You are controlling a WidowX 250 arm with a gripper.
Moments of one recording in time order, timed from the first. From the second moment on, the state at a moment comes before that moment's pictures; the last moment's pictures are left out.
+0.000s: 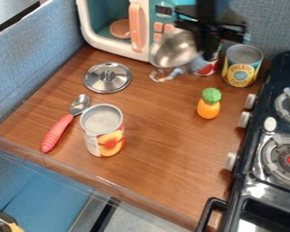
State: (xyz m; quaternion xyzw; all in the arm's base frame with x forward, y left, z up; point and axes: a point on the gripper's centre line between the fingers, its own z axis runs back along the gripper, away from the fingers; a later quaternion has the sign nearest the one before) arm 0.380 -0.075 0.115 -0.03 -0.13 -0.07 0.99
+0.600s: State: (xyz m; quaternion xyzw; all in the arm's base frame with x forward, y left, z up) arm 0.298 -0.108 0.059 -0.04 -0.03 -0.08 1.00
